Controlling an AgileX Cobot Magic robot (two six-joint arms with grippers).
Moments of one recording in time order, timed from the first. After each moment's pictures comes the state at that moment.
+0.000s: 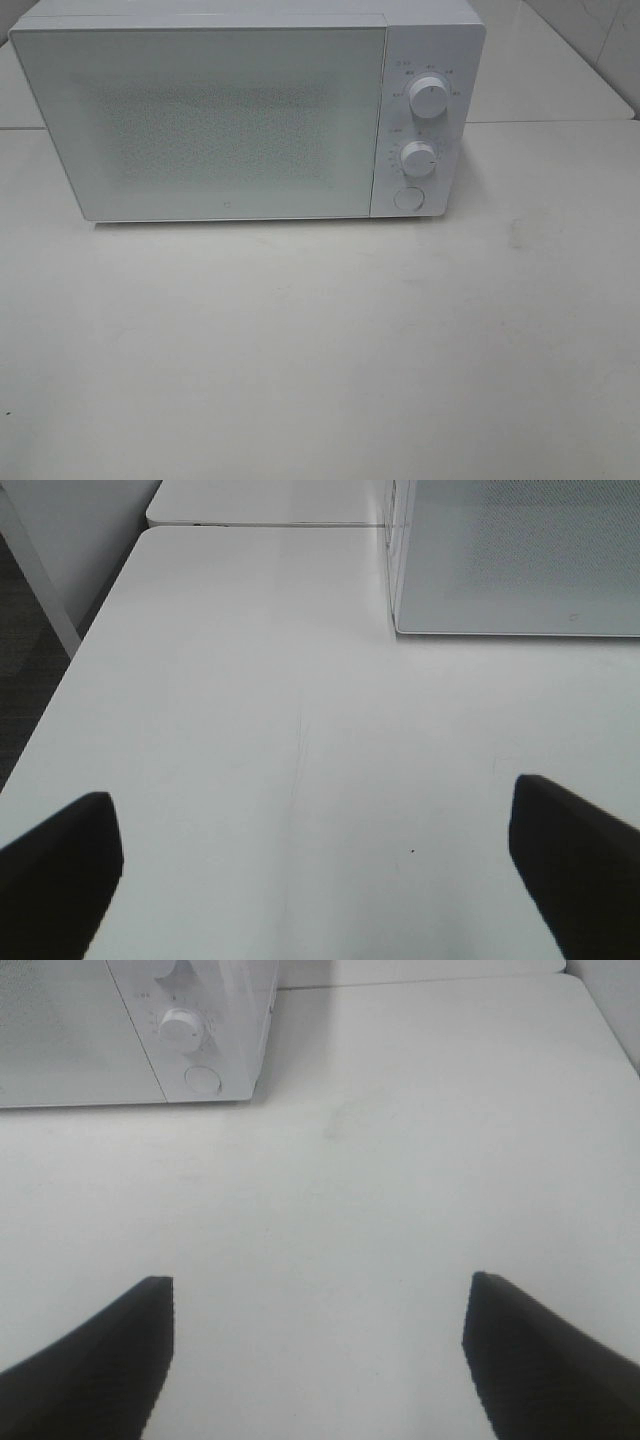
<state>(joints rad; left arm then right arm) 0.05 0.00 -0.50 -0.01 1.04 0.02 0.08 0.07 -0.52 0.00 0.99 0.10</state>
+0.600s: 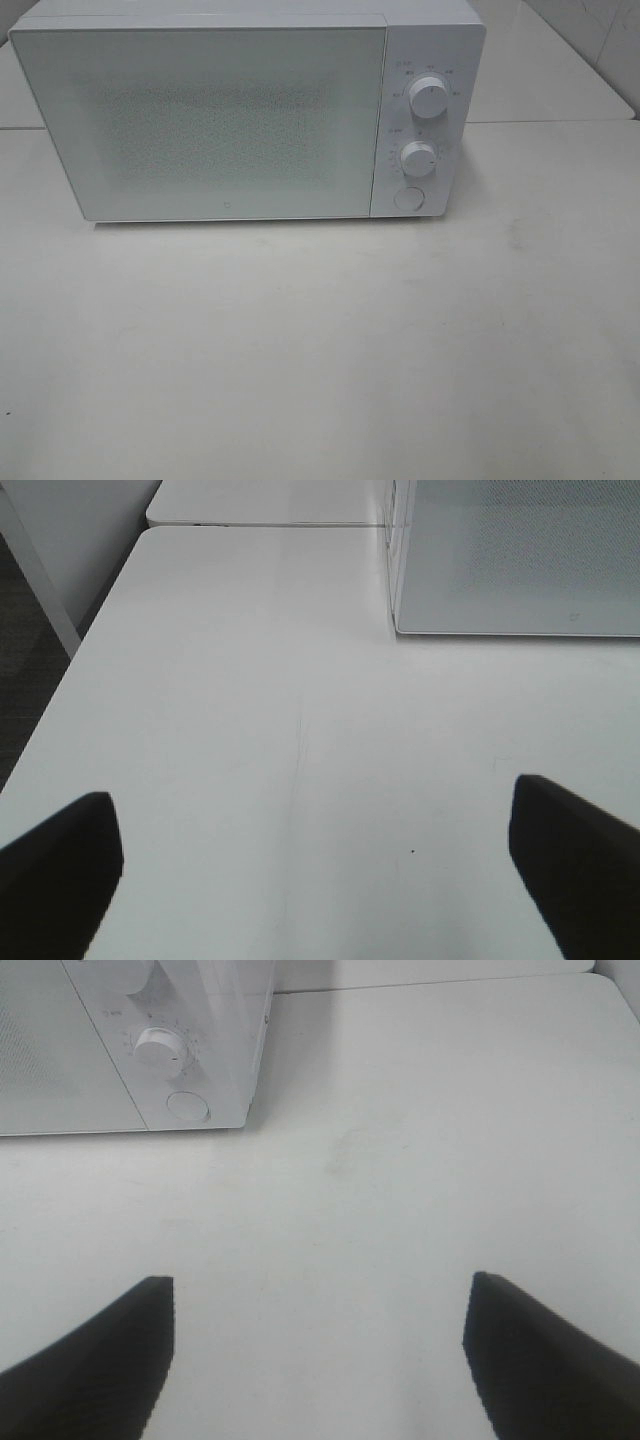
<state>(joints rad) 0.05 0.00 -0.50 -0.01 1.04 0.02 0.08 0.38 -0.38 0.00 0.55 0.10</state>
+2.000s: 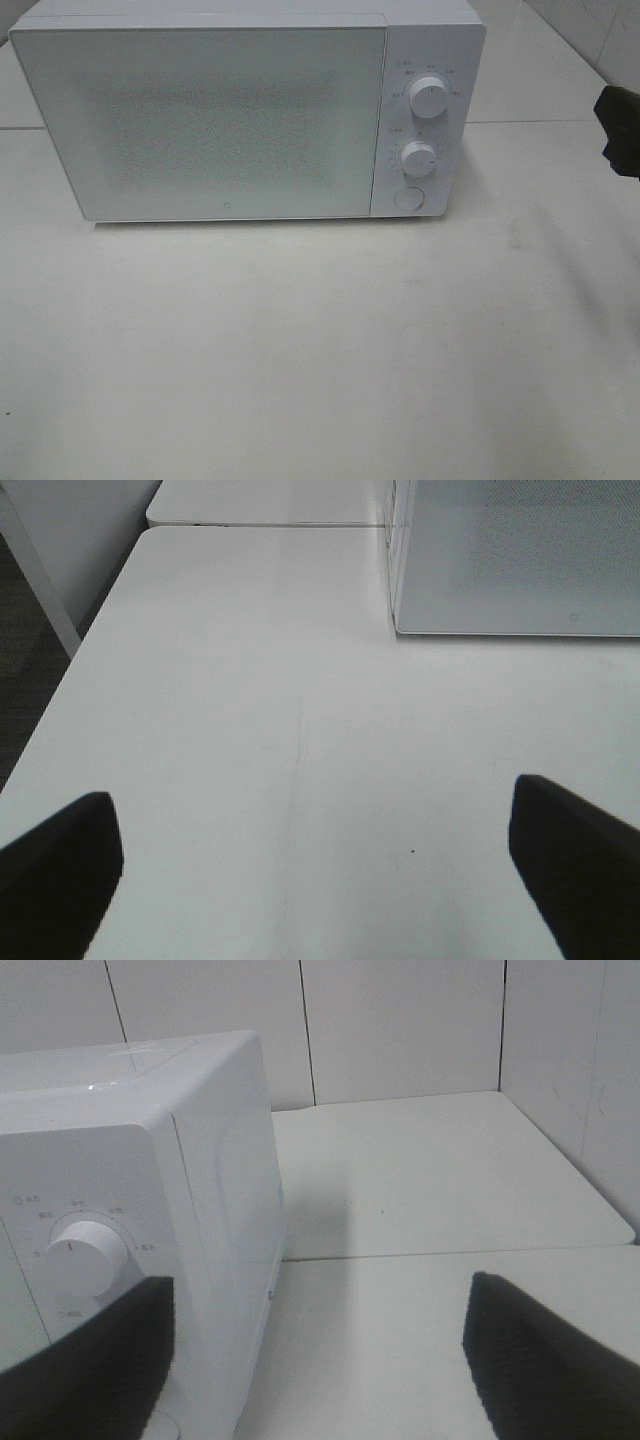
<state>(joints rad) 0.05 0.00 -0.50 -0.01 1.04 0.02 0.08 1.15 -0.23 0.01 -0.85 0.09</state>
